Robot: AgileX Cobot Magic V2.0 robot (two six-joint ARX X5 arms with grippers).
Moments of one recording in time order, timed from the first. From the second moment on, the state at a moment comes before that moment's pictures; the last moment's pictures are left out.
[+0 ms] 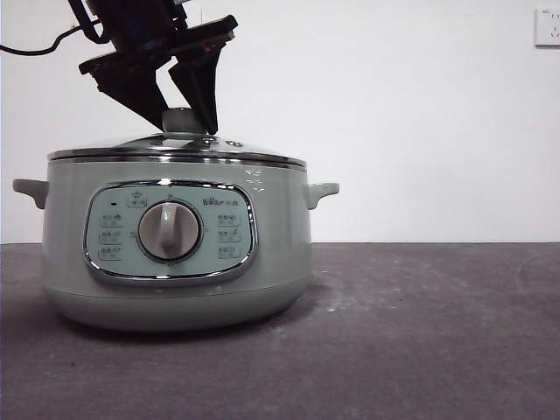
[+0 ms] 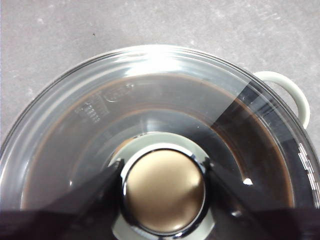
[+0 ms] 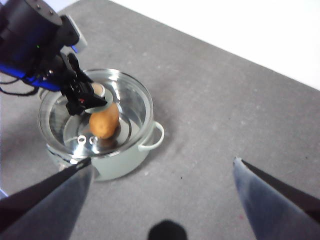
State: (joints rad) left arm -0.52 1.55 1.36 -0.66 -0.05 -0.08; right arm 0.77 1.15 1.91 -1.31 0.21 -0.01
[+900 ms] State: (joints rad) left arm -0.64 1.01 1.36 -0.78 -0.01 -0.05; right arm 0.77 1.05 1.57 -1.10 0.21 0.00
